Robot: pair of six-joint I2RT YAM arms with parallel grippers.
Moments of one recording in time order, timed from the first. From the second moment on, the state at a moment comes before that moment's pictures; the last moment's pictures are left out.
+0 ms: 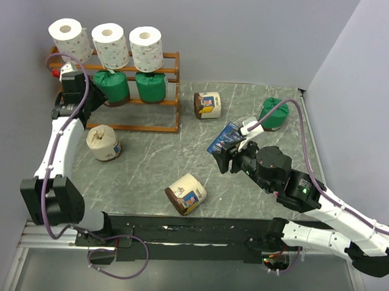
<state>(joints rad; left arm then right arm) 0.11 1.41 1.35 -0.41 -0.06 -0.61 1.04 0.82 1.04 -0.45 0.42 0.18</state>
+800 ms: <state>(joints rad) 0.11 1.60 1.32 -0.18 -0.04 -0.65 1.04 0.86 1.04 -0.40 0.44 0.16</state>
